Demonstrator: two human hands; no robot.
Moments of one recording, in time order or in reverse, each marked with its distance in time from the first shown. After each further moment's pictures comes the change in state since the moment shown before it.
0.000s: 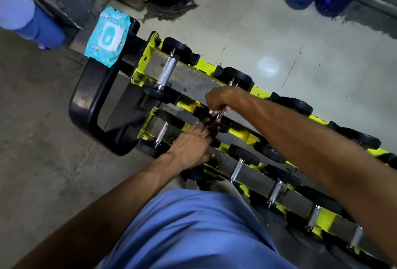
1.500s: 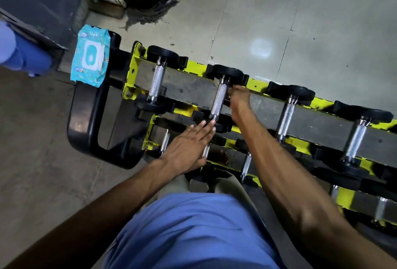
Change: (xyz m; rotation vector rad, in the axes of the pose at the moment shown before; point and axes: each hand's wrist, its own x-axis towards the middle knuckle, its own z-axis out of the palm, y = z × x) left_hand -0.006 -0.030 -0.014 0.019 -0.080 0.100; right_hand 0.063 0.022 0.101 2.349 0.869 0.581
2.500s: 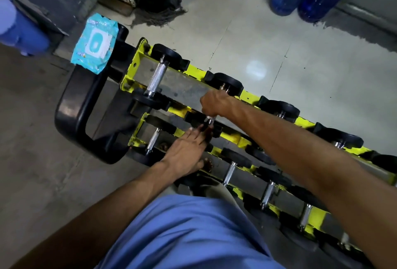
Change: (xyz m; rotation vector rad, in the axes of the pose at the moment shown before) left_hand 0.012 0.035 0.015 0.048 0.075 -0.096; right_hand -0.062 -0.064 0.037 -2.255 -0.658 -0.674
